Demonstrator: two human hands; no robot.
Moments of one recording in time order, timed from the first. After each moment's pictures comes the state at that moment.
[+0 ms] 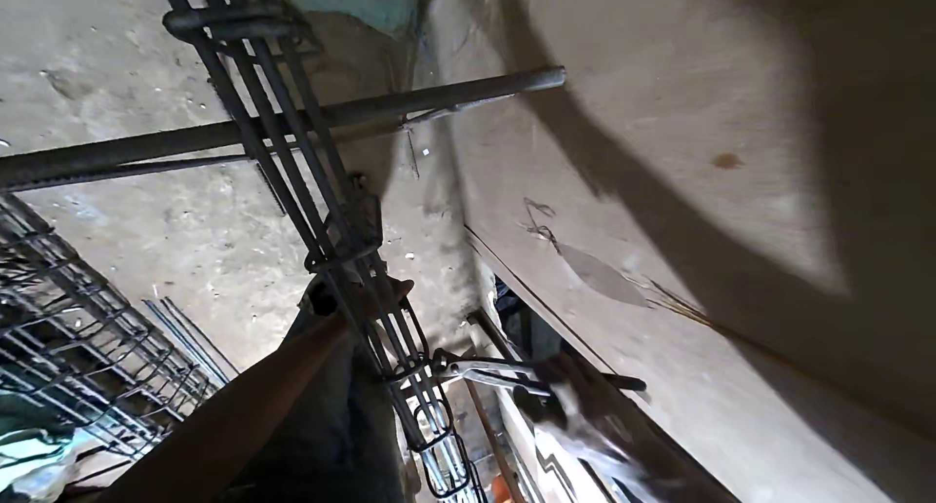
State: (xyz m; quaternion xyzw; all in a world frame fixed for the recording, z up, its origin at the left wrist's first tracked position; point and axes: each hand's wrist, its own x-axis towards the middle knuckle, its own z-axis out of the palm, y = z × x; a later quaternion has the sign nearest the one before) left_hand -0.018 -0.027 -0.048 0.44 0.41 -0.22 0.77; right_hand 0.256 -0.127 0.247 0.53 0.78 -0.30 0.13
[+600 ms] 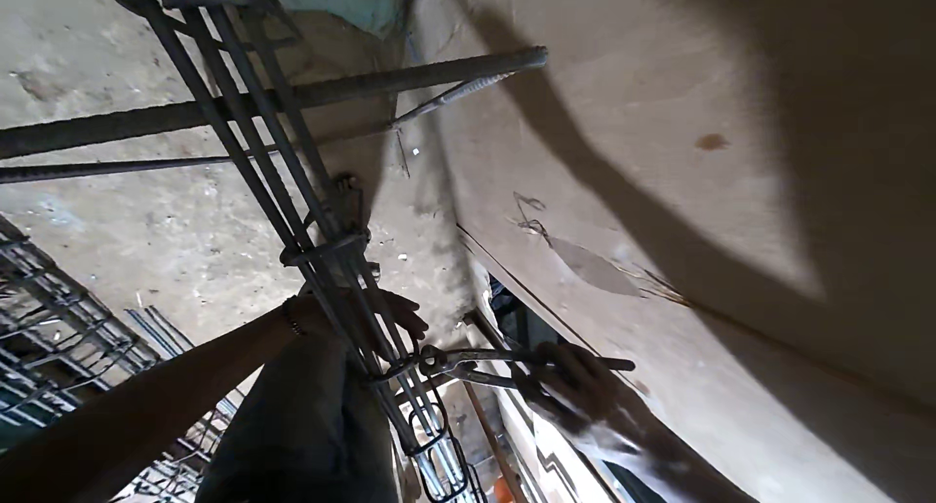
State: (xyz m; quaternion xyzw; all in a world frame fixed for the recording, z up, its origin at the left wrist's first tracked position) left_hand -0.036 0.013 -0.009 0.49 -0.07 0.01 0.87; right_hand 0.277 -0.147 0.235 0.48 0.83 -0.26 0.08
